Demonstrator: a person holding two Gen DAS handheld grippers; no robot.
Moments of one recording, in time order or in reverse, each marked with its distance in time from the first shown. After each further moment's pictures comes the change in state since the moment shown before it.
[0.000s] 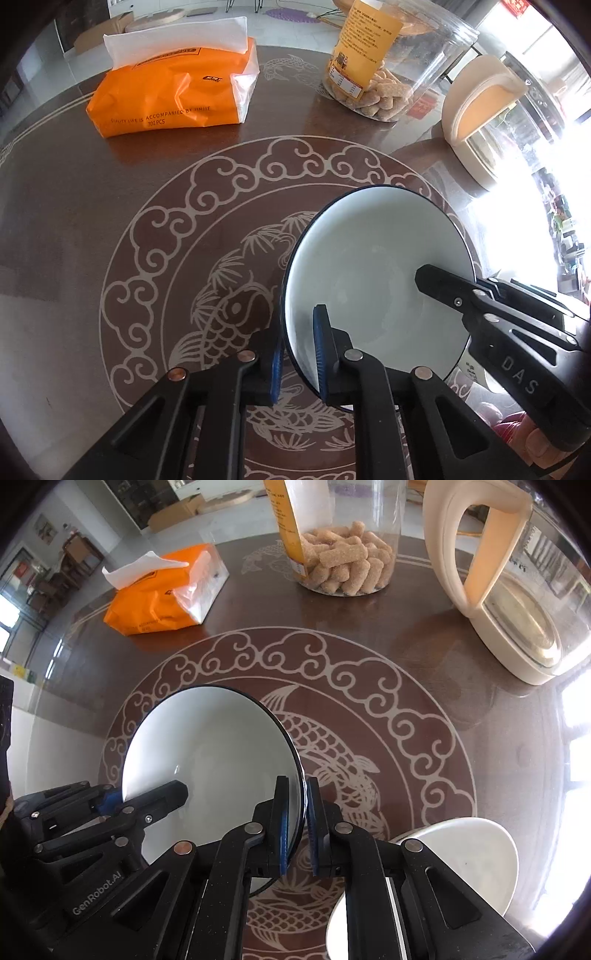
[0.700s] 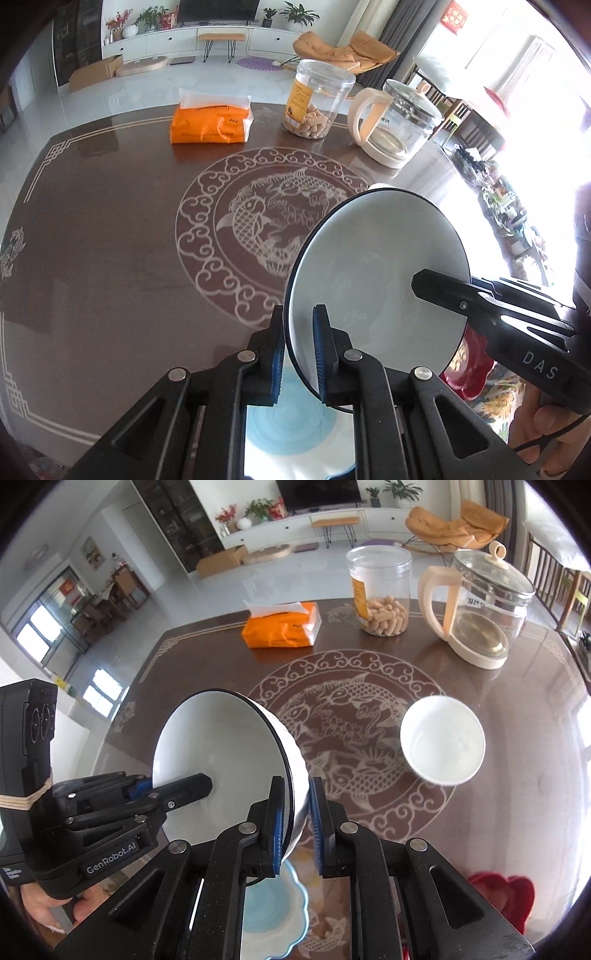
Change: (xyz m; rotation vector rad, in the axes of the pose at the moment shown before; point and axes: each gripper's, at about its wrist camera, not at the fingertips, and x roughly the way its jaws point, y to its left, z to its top) left arm -0.179 0.007 -0.189 0.104 -0.192 -0.080; right arm -0.174 0.091 -0.168 -0.054 -0.213 0.109
